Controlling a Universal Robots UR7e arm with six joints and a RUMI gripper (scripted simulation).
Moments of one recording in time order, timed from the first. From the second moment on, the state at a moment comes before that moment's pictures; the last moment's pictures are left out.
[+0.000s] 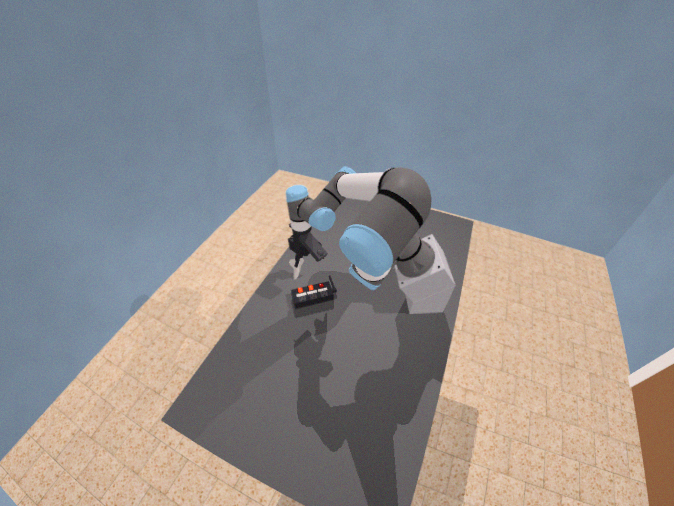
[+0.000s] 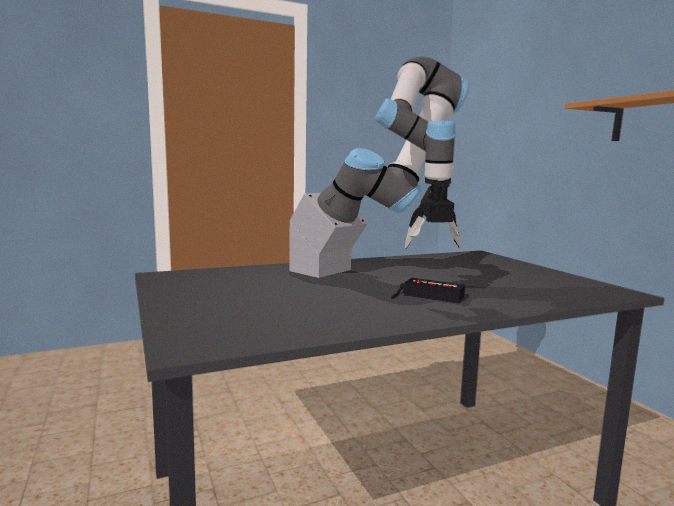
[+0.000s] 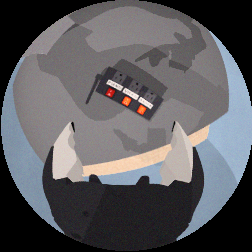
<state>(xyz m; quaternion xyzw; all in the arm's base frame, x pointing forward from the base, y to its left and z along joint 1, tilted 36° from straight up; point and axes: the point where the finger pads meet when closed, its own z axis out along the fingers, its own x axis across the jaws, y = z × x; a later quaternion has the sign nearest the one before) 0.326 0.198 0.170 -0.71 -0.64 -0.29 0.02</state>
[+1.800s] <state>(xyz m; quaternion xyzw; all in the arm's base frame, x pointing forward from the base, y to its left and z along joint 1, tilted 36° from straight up) 0.314 0.194 0.116 -0.33 -0.89 -0.26 -0.16</state>
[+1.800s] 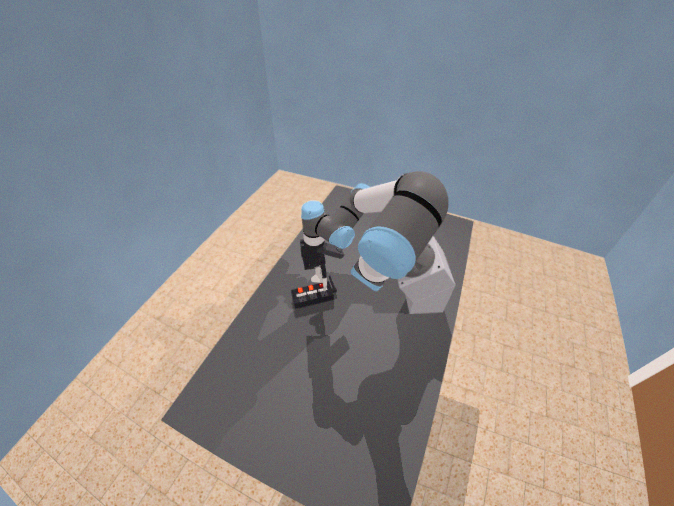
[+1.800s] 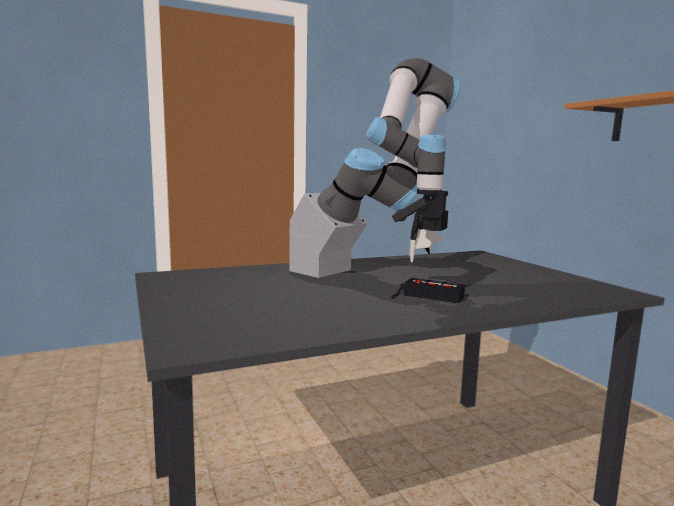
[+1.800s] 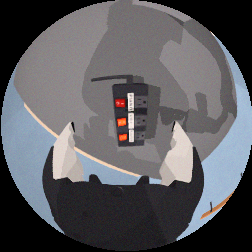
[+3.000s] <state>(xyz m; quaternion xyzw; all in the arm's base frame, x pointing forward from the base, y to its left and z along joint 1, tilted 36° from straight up) 0.315 0.195 0.112 -0.31 -0.90 -0.25 -0.17</state>
